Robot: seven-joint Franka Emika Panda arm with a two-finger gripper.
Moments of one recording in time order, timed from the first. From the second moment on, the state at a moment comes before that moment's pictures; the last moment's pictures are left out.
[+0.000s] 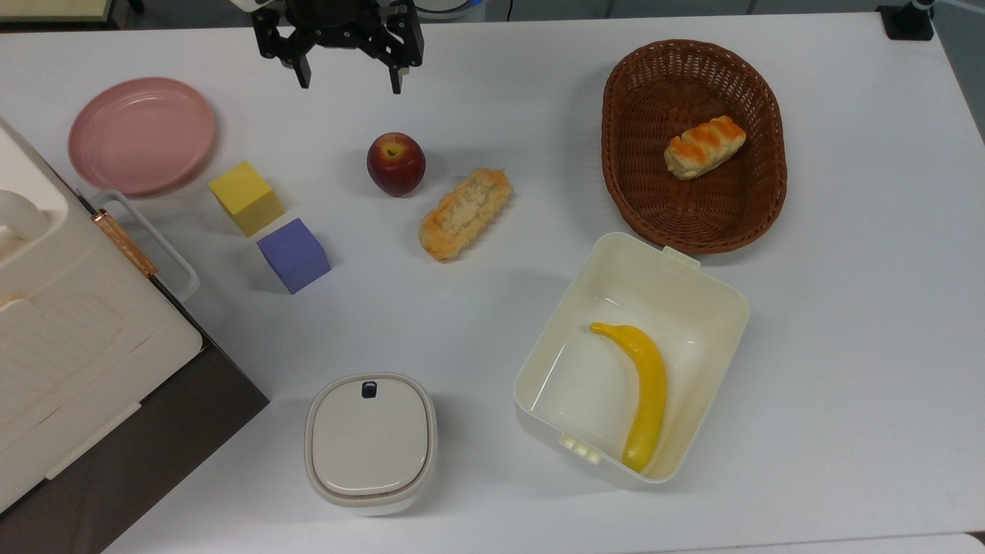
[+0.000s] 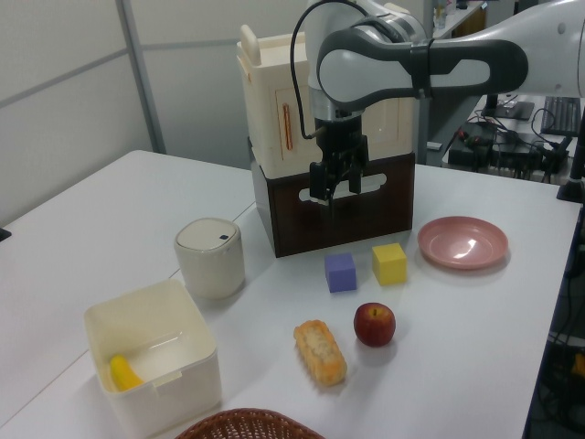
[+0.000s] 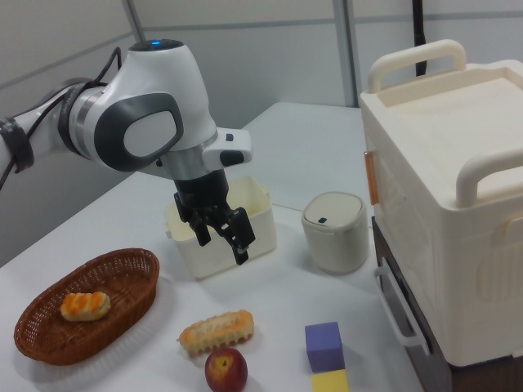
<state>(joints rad) -0.09 0.10 0.01 -1.58 -0.01 1.68 -0.02</state>
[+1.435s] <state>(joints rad) -0.17 0.28 0.01 -1.61 -0.06 1.80 -0.59</state>
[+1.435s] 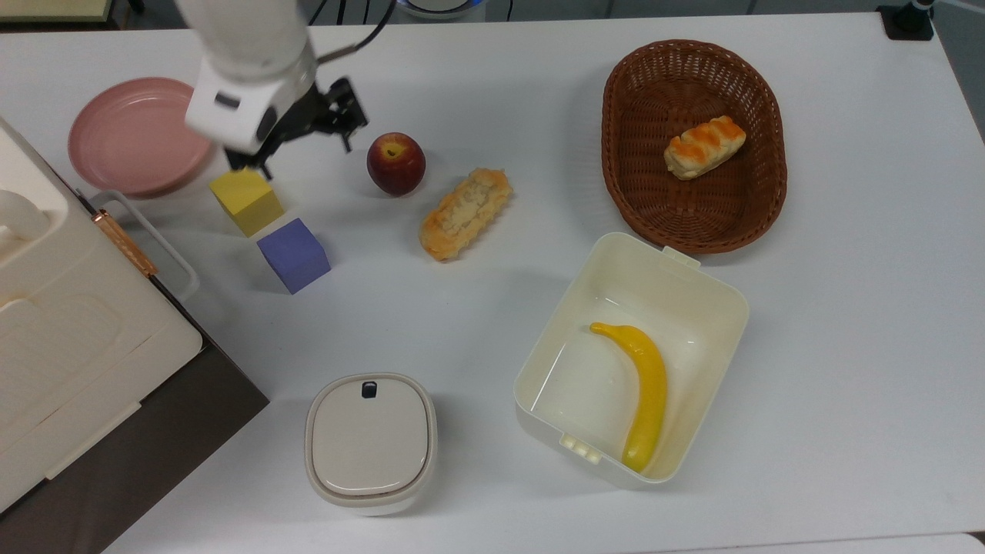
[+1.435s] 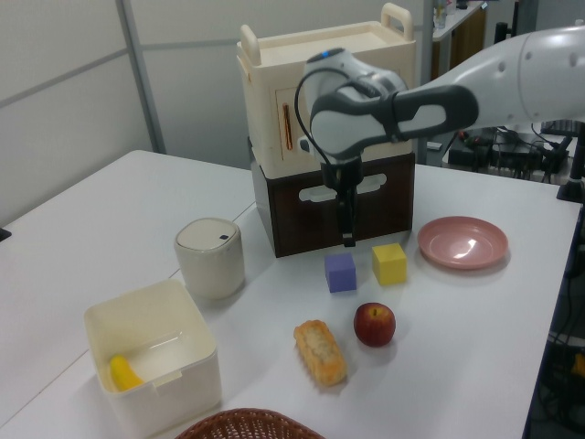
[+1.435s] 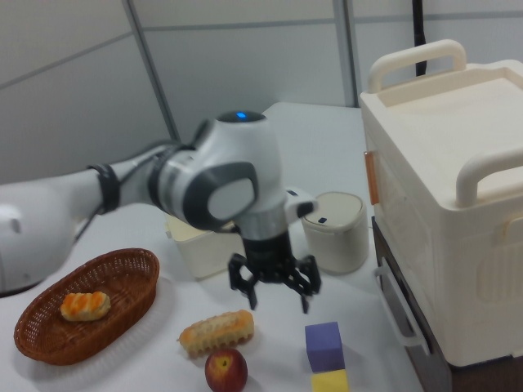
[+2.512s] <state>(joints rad) -0.21 0.46 0.01 -1.61 -0.10 2.04 -0.63</state>
